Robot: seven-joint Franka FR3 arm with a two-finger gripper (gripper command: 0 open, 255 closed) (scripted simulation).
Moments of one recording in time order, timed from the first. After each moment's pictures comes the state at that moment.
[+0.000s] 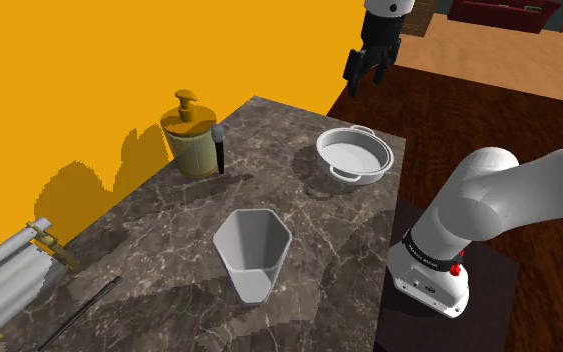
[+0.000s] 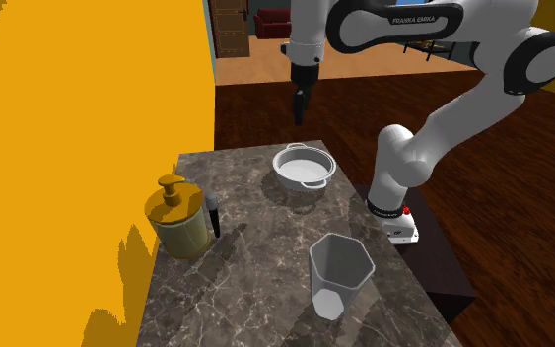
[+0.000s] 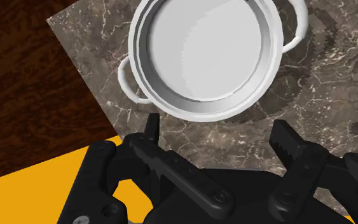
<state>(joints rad) 0.00 -0.78 0.00 -2.38 -0.11 1.61 0.17</state>
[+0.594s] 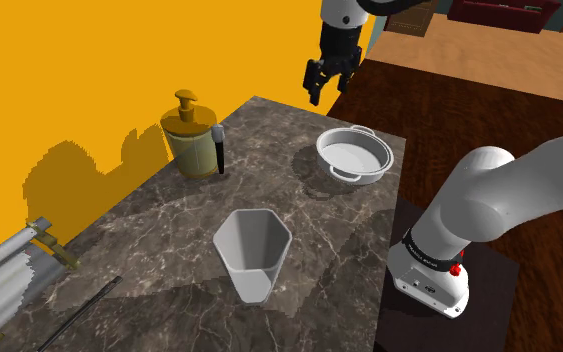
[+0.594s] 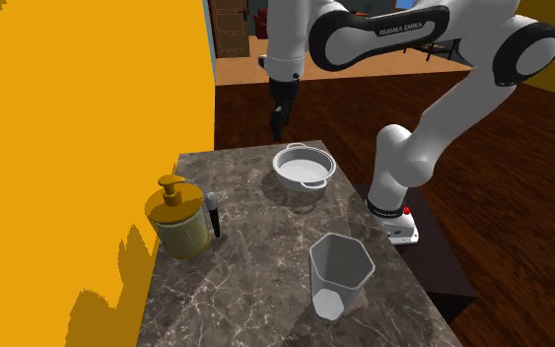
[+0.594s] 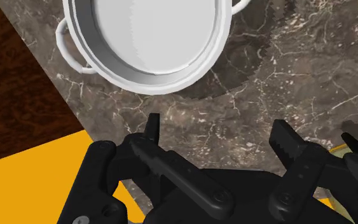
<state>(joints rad) 0.04 -0.63 0.11 -2.33 -0.05 1.74 0.29</state>
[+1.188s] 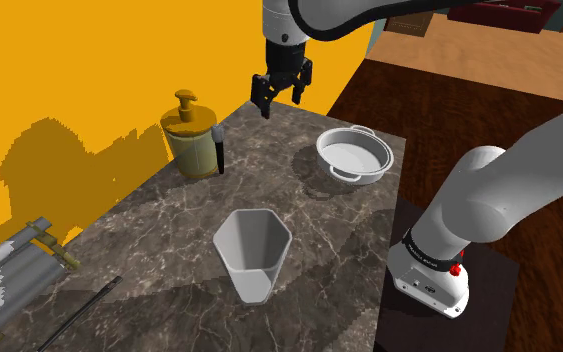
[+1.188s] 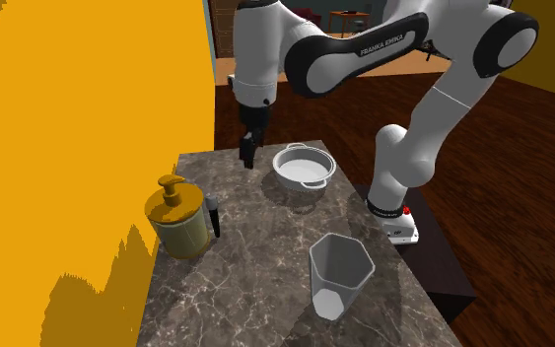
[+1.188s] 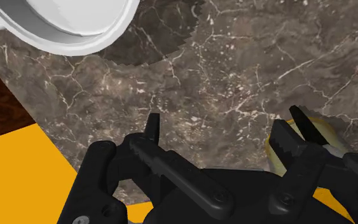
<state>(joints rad) 0.08 -0.40 0.26 -2.21 -0.03 1.87 0.46</state>
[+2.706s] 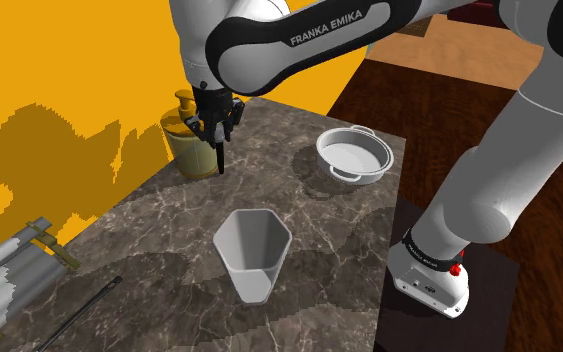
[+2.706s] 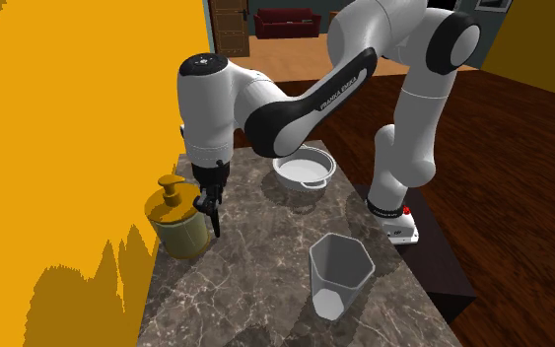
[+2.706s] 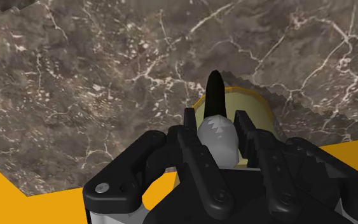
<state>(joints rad) 0.12 0.00 0.43 -1.98 -0.19 2.05 0.72</state>
